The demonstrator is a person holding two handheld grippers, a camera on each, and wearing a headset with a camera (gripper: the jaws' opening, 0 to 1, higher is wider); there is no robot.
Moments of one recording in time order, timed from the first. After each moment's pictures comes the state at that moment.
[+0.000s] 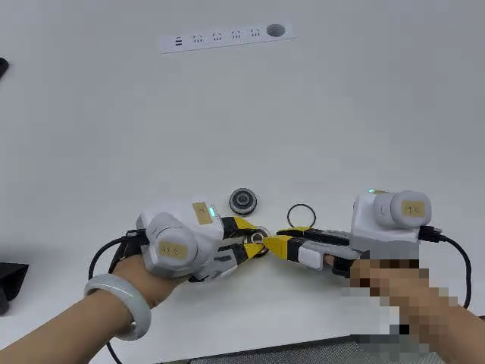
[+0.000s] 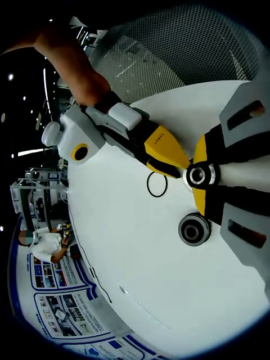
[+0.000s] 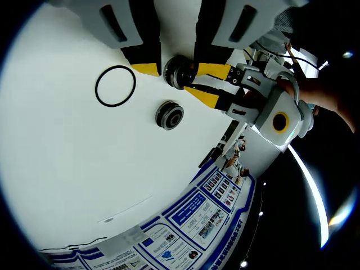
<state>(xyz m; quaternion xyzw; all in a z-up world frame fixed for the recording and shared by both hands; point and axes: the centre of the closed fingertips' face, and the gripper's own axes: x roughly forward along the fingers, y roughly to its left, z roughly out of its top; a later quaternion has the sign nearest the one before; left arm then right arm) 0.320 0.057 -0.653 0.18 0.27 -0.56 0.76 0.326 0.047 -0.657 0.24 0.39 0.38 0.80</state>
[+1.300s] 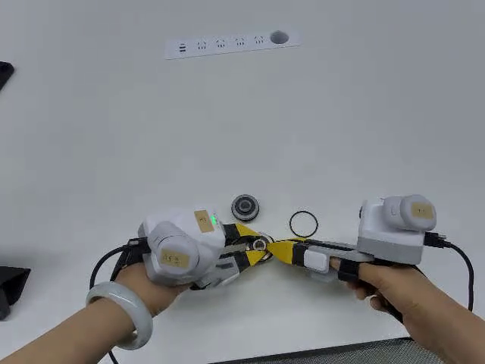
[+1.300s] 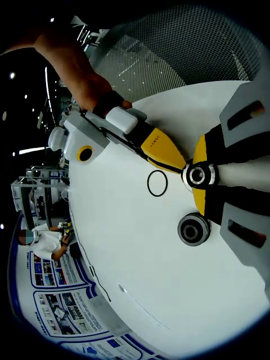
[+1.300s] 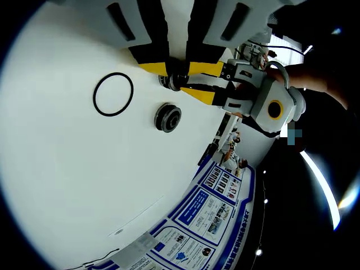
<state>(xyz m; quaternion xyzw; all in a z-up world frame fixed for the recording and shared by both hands) 0.322 0.058 -0.655 0.17 0.27 -0.55 0.77 0.322 0.047 -0.654 0.30 0.41 0.38 0.77</state>
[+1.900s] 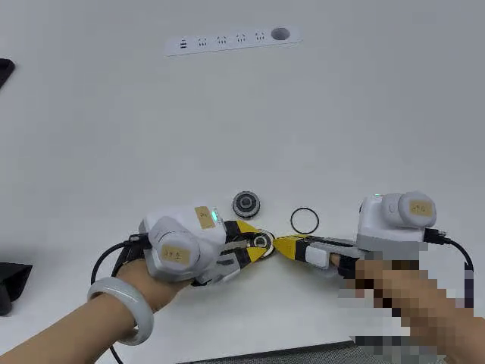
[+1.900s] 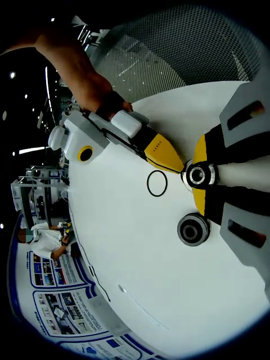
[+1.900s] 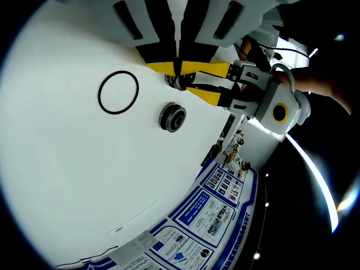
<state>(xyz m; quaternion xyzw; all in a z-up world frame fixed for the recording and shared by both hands) 0.321 0.058 -0.654 0.17 0.27 -0.55 0.77 0.324 0.044 -0.659 0.28 0.41 0.37 0.78</state>
